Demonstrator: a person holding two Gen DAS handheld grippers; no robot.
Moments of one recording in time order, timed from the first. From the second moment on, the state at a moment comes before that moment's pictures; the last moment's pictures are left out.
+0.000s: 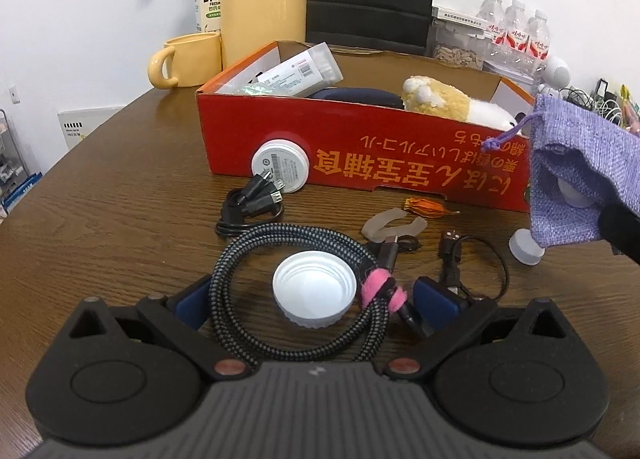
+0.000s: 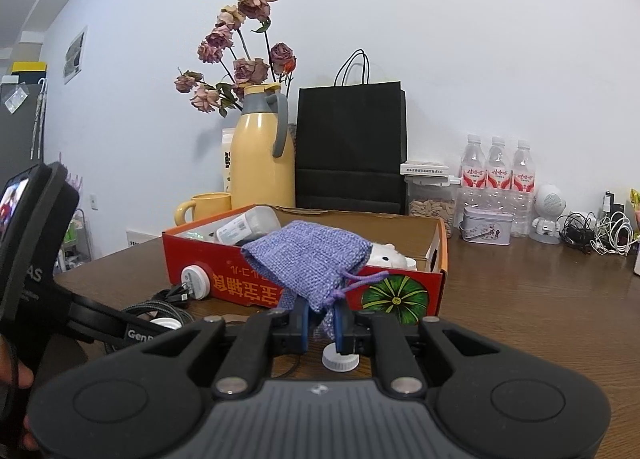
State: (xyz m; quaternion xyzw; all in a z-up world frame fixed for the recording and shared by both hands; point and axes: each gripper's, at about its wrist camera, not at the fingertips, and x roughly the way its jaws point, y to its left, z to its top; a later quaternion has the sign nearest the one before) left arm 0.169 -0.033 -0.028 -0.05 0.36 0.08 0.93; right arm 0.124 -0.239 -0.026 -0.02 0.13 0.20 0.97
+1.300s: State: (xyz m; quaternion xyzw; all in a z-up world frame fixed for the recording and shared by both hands) left arm 0.189 -0.021 0.072 -0.07 0.23 -0.01 0.97; right arm 0.161 -0.222 0.014 -0.05 0.10 0.20 0.97
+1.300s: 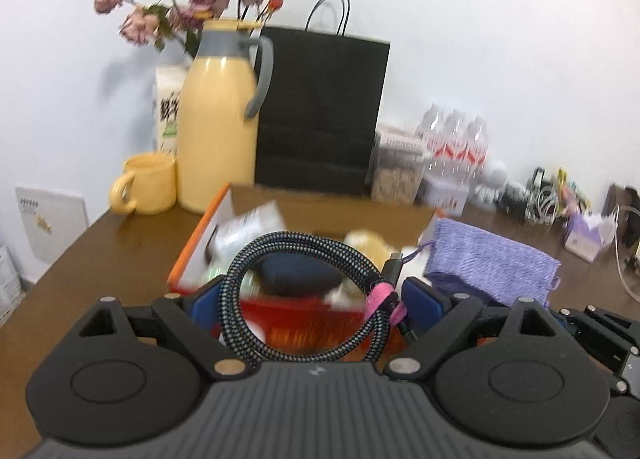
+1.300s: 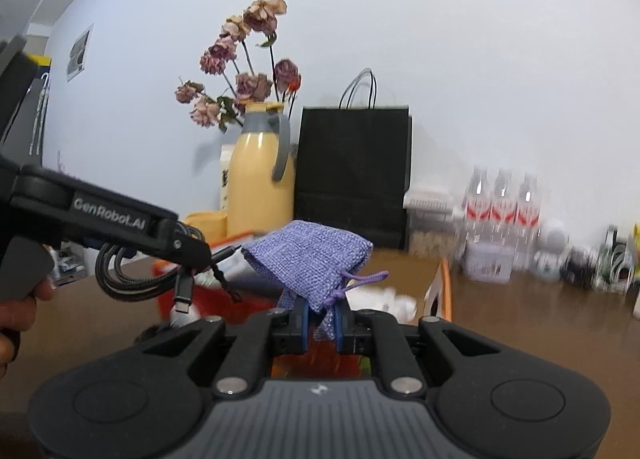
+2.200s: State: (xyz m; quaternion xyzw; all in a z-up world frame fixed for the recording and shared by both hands) left arm 0.337 -0.023 0.045 -0.07 0.23 0.01 0.97; right arm 0.330 -0.220 -0.010 0.02 0.19 0.15 0.97
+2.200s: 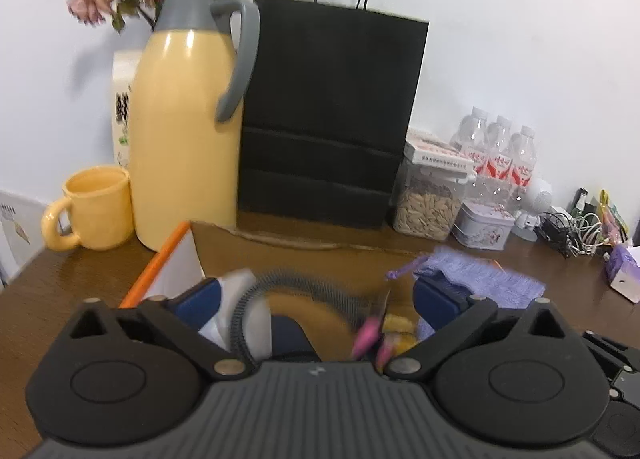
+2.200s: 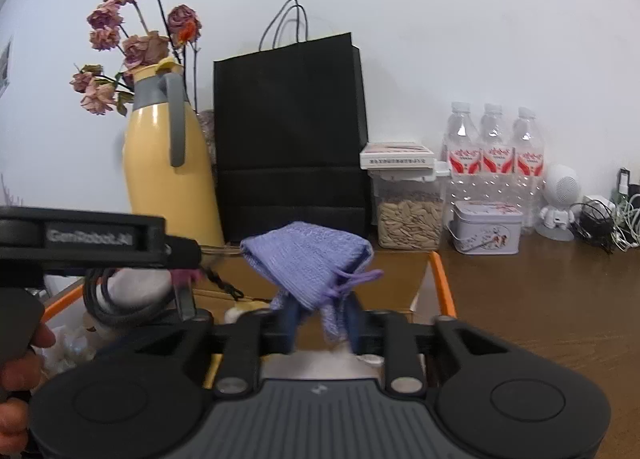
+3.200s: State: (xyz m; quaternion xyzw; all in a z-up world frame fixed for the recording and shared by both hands) left arm 0.306 -0.014 0.058 -0.06 0.21 0.00 0.98; right arm 0.297 -0.223 0.004 0.01 0.17 0.16 0.97
